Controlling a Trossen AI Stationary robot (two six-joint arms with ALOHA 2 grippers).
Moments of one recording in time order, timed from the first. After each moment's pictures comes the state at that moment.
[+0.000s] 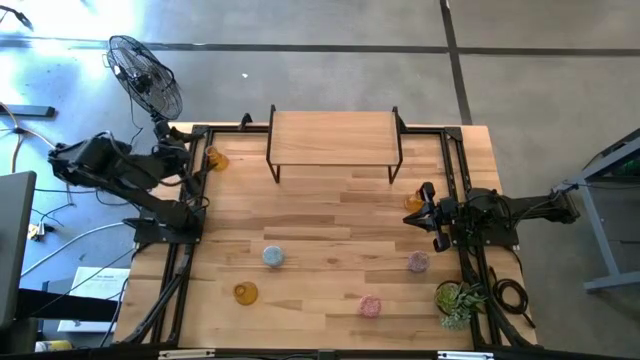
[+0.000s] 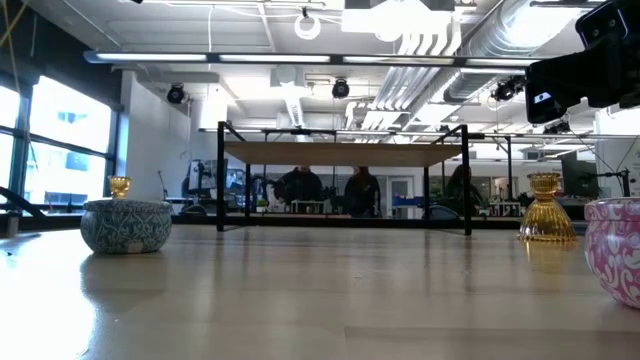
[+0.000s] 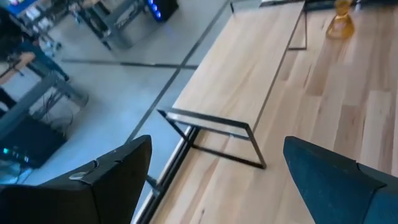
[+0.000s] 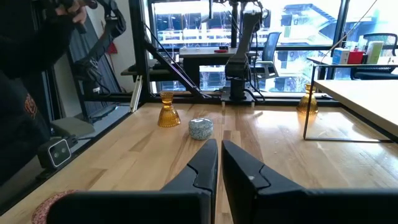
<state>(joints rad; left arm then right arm) -0.33 0.72 1.28 -1.31 -0.90 -0.23 0.10 0.02 0.01 0.03 -0.06 0.03</state>
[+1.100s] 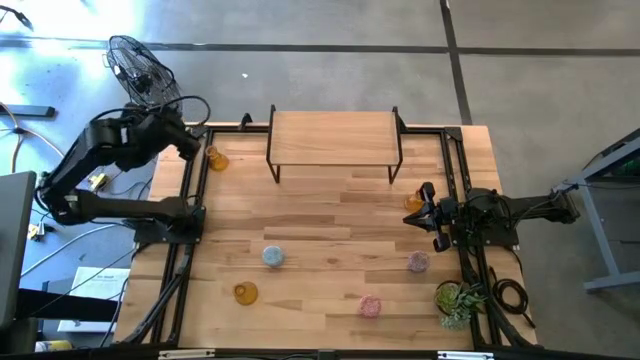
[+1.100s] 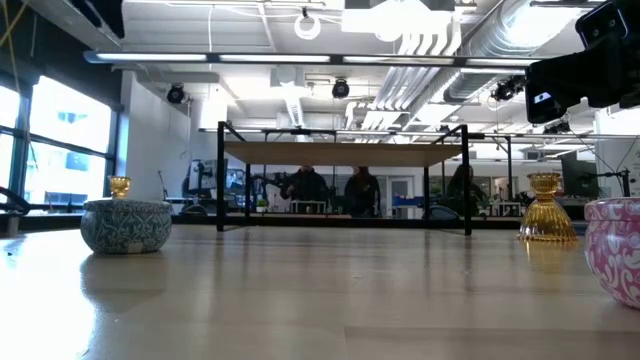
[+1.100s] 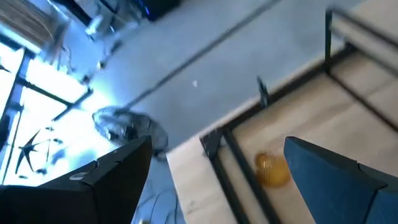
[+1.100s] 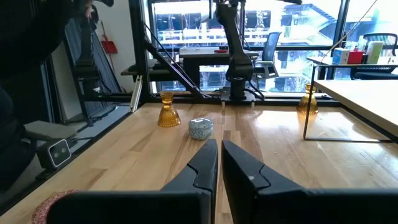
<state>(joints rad) 0.42 0.89 1.46 -1.57 -0.83 -0.30 0.10 0.02 0.01 0.03 -0.06 0.03</state>
